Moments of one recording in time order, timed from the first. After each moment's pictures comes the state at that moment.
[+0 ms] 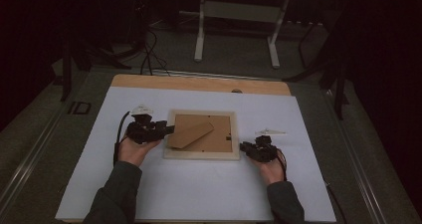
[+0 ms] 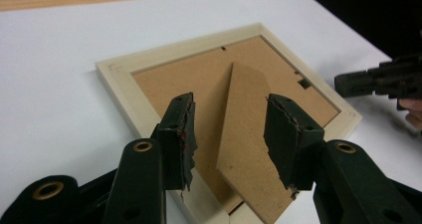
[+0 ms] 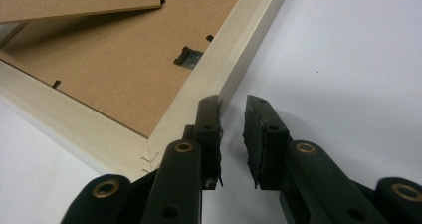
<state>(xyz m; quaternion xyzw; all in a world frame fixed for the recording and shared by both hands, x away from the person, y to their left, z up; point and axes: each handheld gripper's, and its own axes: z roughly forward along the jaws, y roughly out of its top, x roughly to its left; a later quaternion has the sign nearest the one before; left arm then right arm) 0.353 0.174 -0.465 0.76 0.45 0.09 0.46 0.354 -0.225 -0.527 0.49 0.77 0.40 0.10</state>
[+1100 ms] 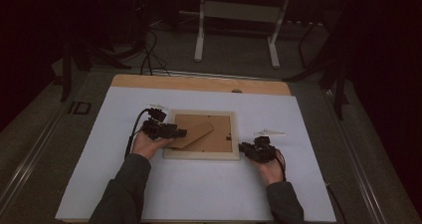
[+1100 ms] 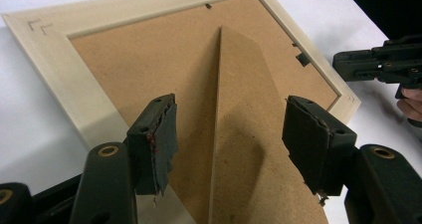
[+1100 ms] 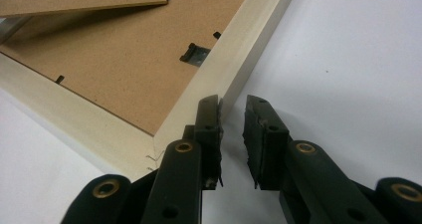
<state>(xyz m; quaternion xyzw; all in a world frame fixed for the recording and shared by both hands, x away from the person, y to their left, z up) 0.391 0.150 -0.494 0.78 0.46 -0.02 0.43 0.353 -0.223 -0.528 0.48 0.77 0.40 0.10</state>
